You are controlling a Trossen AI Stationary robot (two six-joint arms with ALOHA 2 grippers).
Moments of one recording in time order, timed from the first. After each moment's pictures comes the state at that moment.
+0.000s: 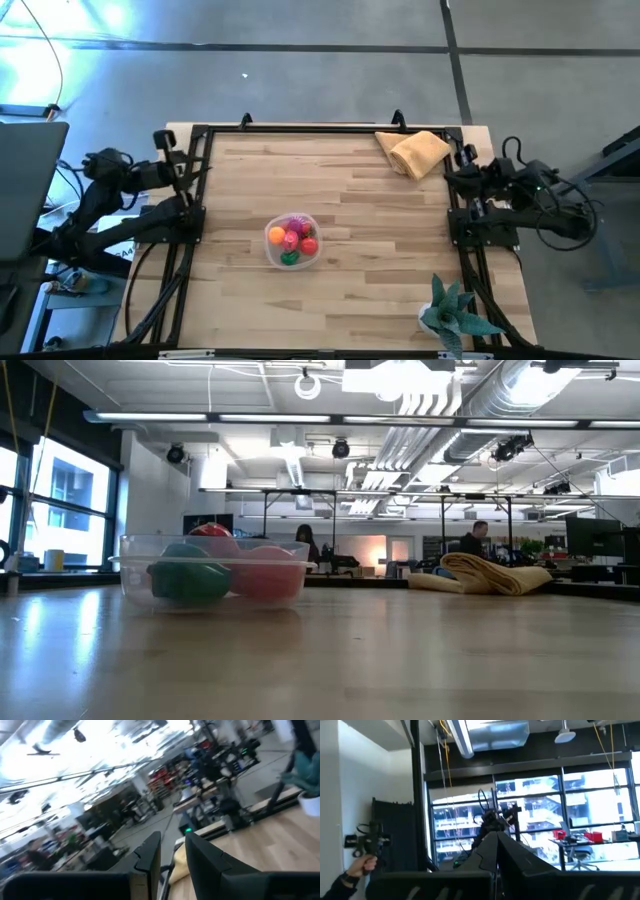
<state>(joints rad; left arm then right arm) 0.64 0.18 0.69 -0.36 0.34 0.52 -0.14 0.15 0.45 0.13 -0.17 0.15</state>
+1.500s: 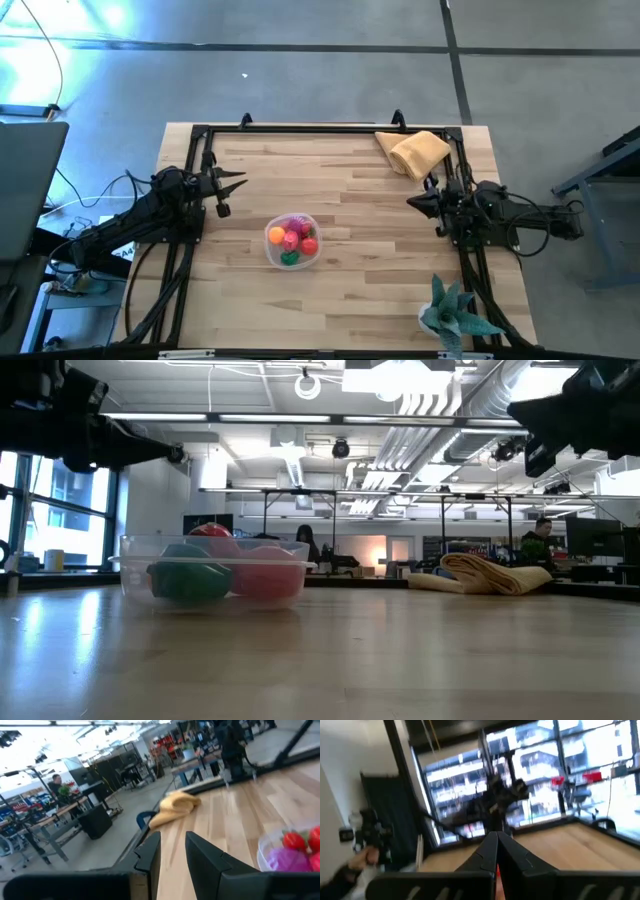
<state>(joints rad) 0.64 0.01 0.07 -0.06 0.22 0.41 -0.10 0.01 0.01 0.21 -0.12 0.25</state>
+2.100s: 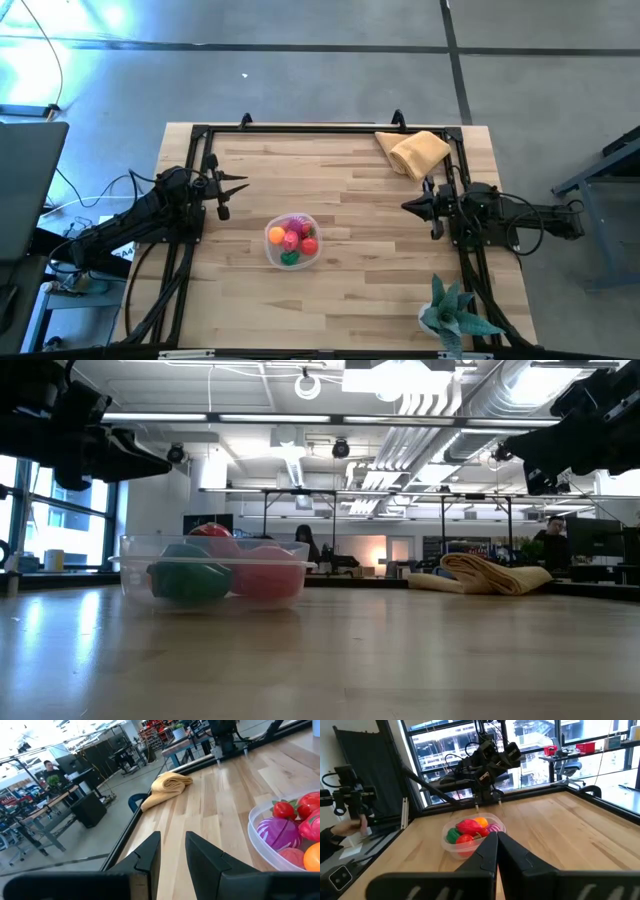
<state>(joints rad) 0.64 0.01 0.08 -0.18 0.22 0.49 -0.10 0.02 0.01 0.02 -0.11 0.17</state>
